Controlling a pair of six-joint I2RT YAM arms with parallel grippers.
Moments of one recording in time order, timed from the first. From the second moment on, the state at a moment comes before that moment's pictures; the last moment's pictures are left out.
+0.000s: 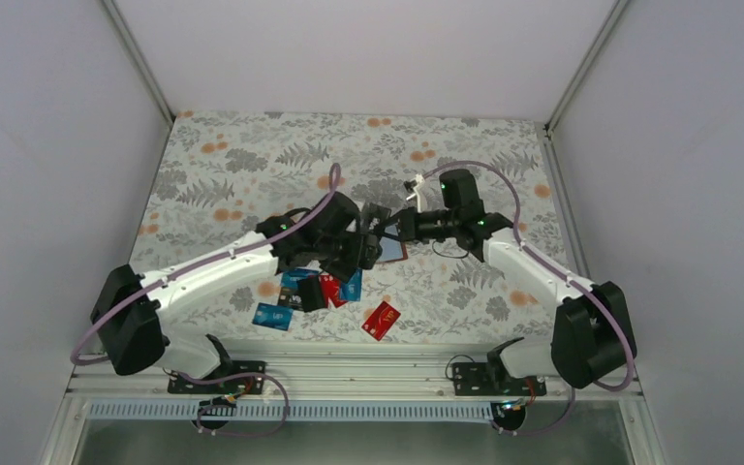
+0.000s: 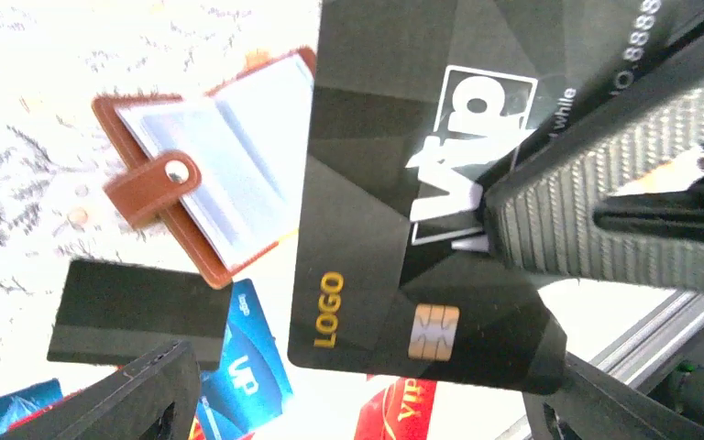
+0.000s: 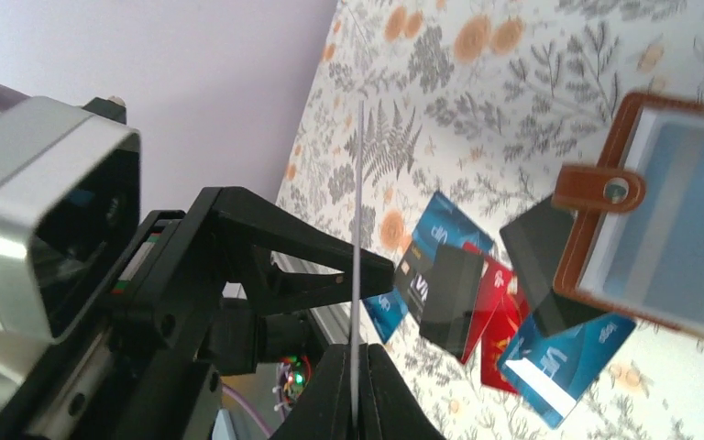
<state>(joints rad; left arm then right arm) -0.93 1.42 1.12 -0.60 0.00 -0.62 0.46 1.34 0.88 -0.22 -0.88 0.61</state>
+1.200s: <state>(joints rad) -0.46 1.28 0.94 -0.09 0.97 -0.40 0.41 1.39 0.97 -0.15 -1.25 0.44</state>
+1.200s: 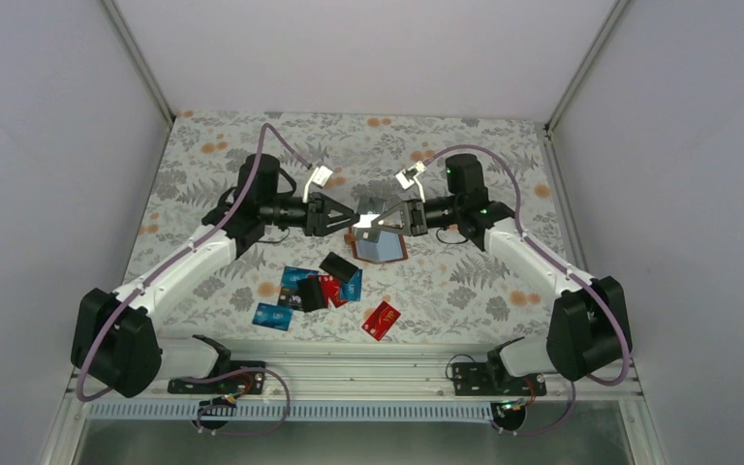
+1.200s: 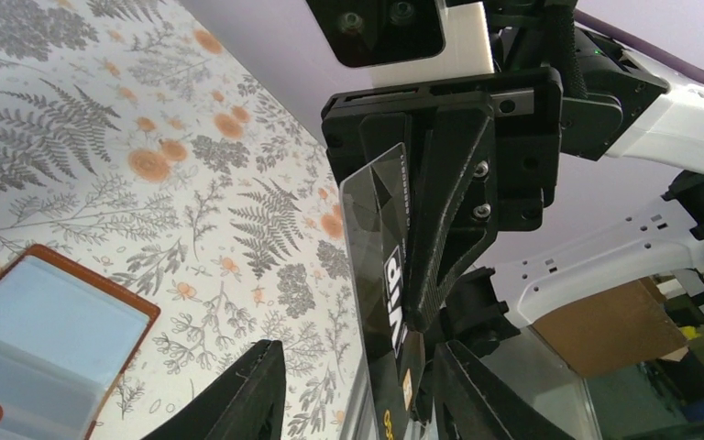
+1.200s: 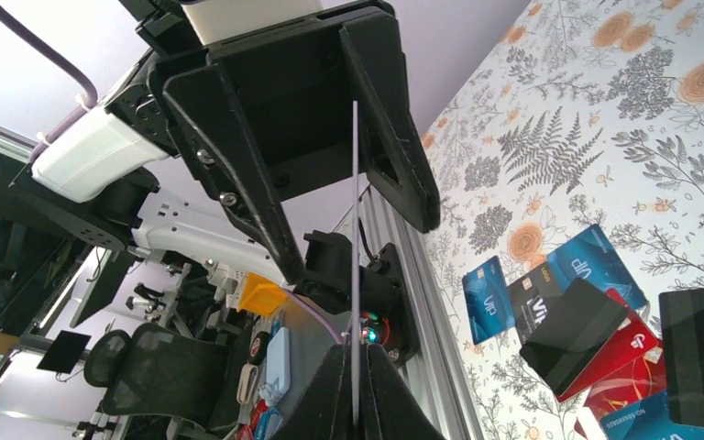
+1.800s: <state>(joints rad) -0.47 1.30 0.93 -0.02 1.00 -0.45 0.43 1.39 1.01 -0.20 -1.20 0.39</state>
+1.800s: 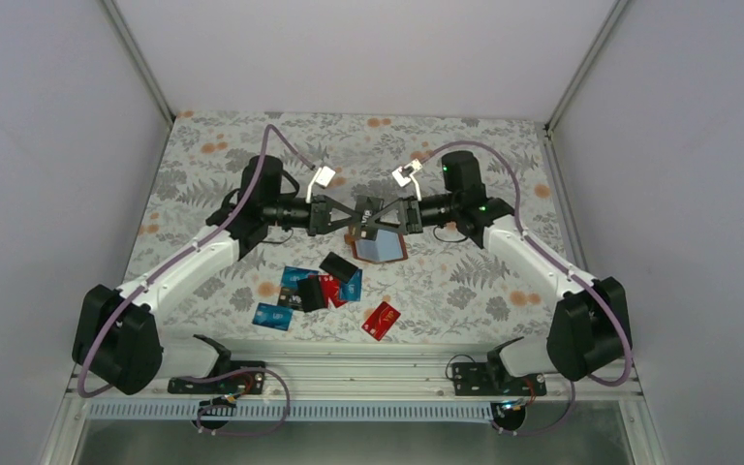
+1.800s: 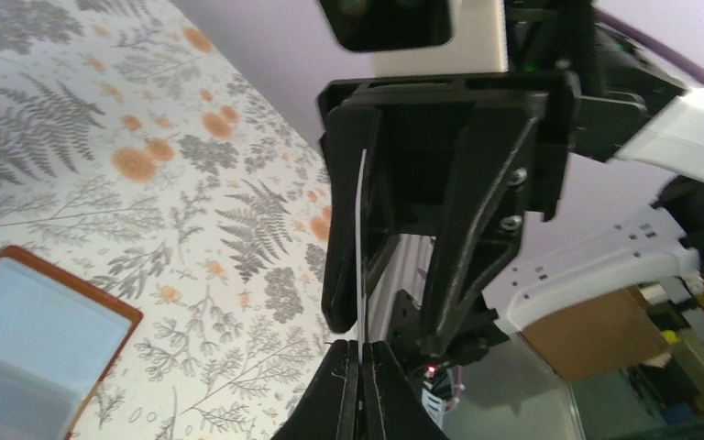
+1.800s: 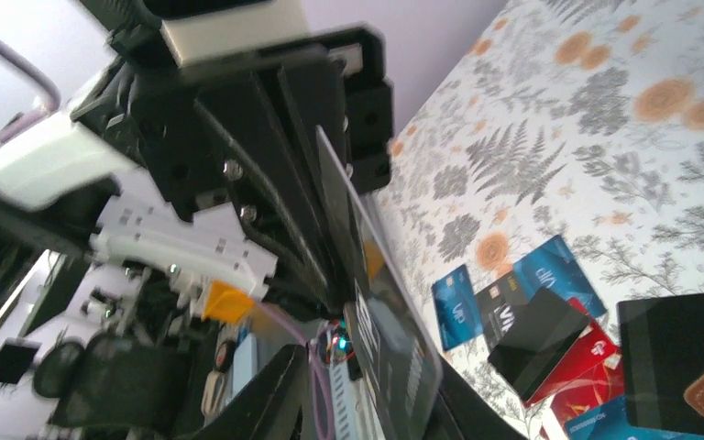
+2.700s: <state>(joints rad) -0.62 1.71 1.06 -0.12 0.54 -0.68 0.26 1.52 0.89 -0.28 -0.71 0.51</state>
